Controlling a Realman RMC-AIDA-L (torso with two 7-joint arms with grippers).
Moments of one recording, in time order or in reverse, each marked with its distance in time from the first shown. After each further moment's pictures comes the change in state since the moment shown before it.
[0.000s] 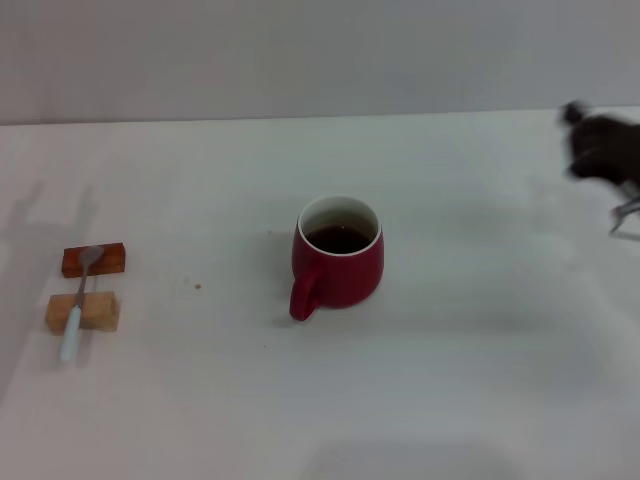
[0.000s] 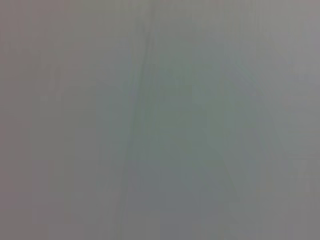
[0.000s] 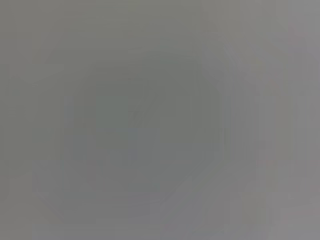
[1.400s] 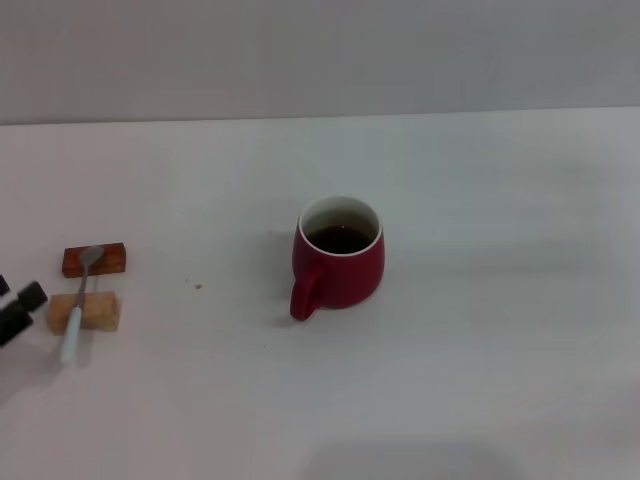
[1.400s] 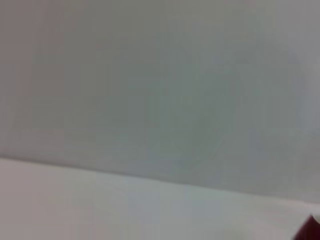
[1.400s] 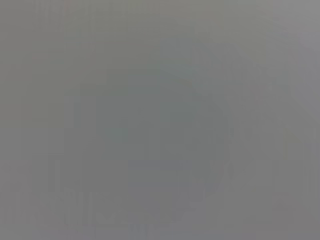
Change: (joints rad) left arm 0.387 0.092 0.074 0.416 0.741 -0.092 -0.759; right arm 0.131 -0.048 0.332 -0.001 0.252 0.111 -0.273
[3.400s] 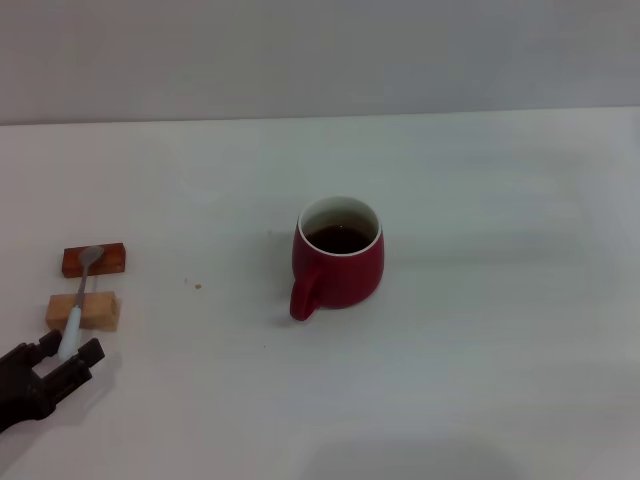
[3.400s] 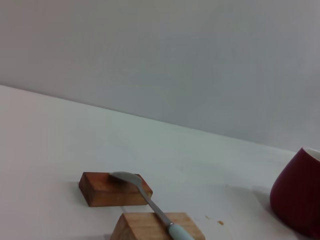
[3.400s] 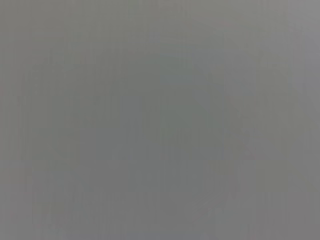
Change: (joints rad) left arm -0.003 -0.066 0.015 -0.056 0.086 -0.064 0.048; right arm 0.028 -0.010 -0.012 -0.009 -0.006 -0.011 -0.002
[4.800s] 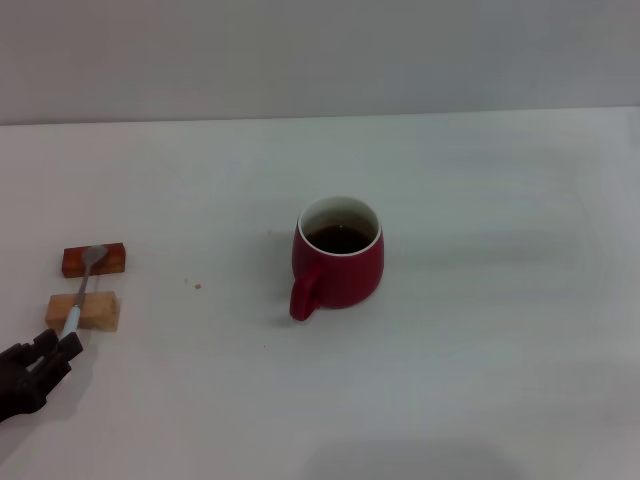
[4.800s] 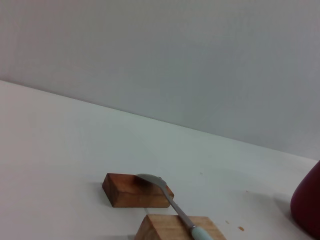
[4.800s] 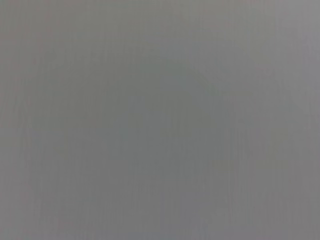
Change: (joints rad) left arm -0.001 -0.009 -0.033 -0.002 0.000 -0.029 -0.009; right arm 0.009 0.001 -0.001 0.008 0.004 -0.026 -0.051
